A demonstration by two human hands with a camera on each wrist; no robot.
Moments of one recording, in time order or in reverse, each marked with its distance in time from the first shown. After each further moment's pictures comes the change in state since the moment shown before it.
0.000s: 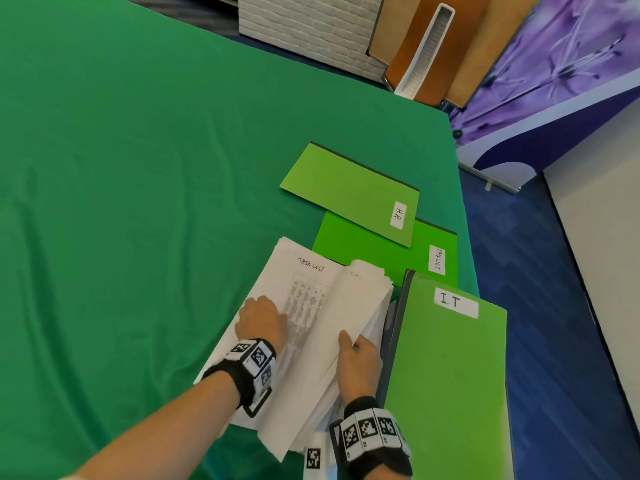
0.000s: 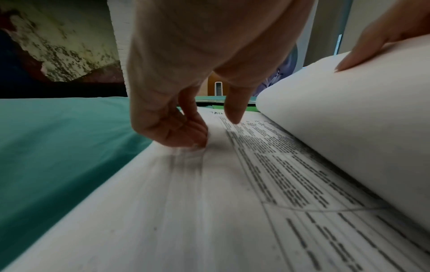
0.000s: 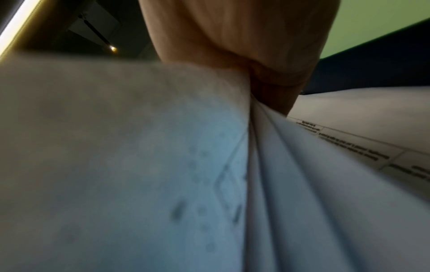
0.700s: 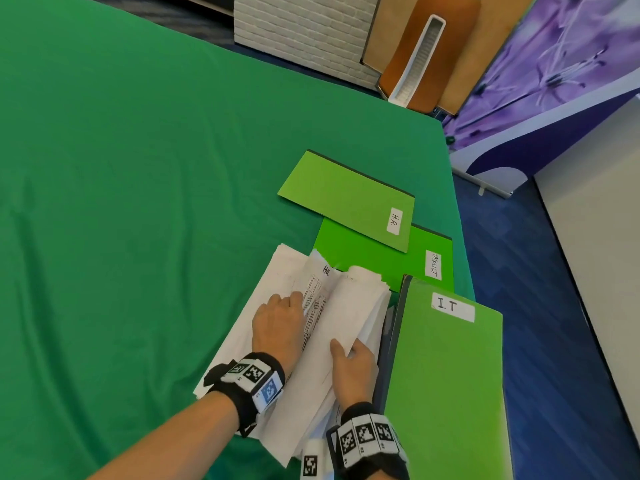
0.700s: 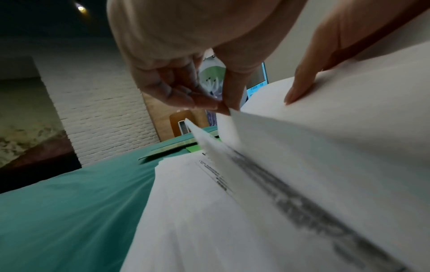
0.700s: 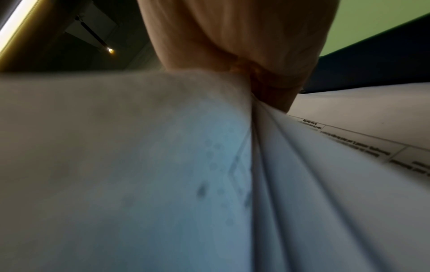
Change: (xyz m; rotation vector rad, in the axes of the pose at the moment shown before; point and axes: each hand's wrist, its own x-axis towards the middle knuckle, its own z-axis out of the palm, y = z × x) left_hand -0.025 0.021 -0.017 0.208 0.270 0.479; right_hand -0.003 0.002 0.008 0.037 -0.012 -0.034
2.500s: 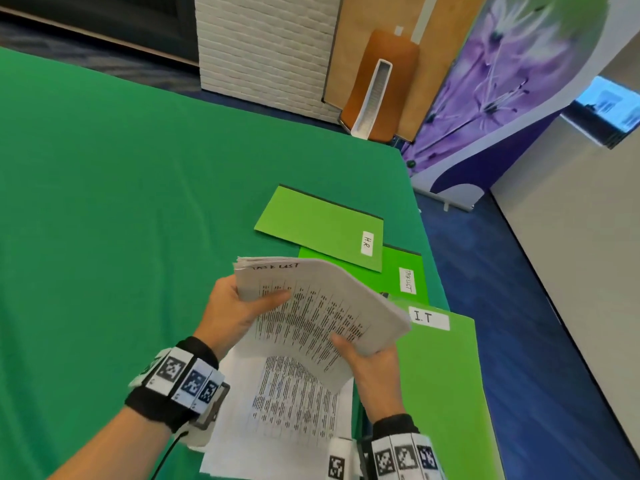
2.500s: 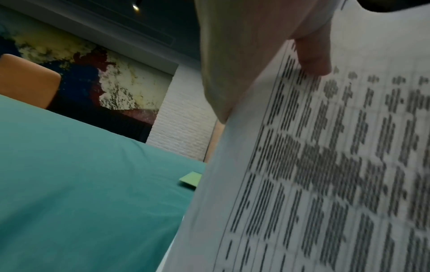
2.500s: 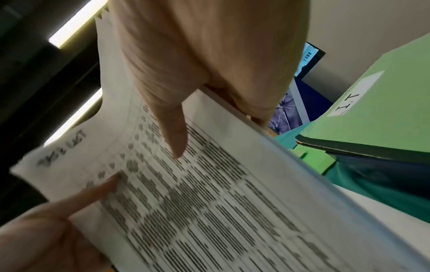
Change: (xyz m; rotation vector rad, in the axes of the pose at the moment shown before) left_hand 0.024 -0.035 -0.109 -1.459 -0.050 -0.031; right_hand -0.022 -0.077 -0.066 0.456 -0.120 -0.306
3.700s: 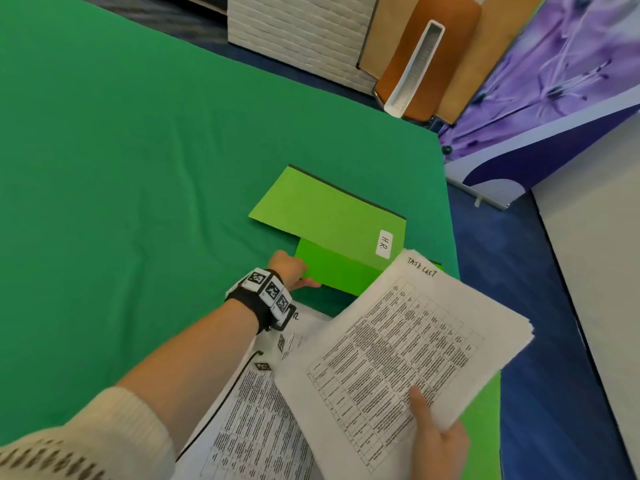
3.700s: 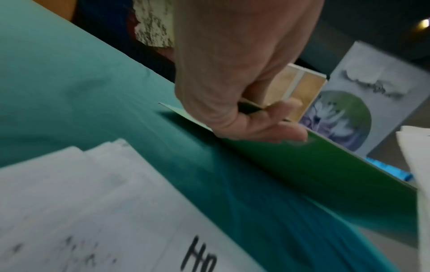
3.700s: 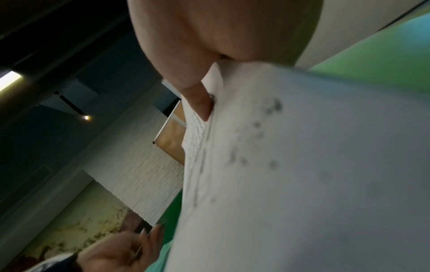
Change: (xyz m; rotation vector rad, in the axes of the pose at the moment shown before) left_hand 0.194 -0.083 0.074 0.755 -0.107 -0.483; right_hand 0.061 0.041 -0.081 -0.222 0.560 0.314
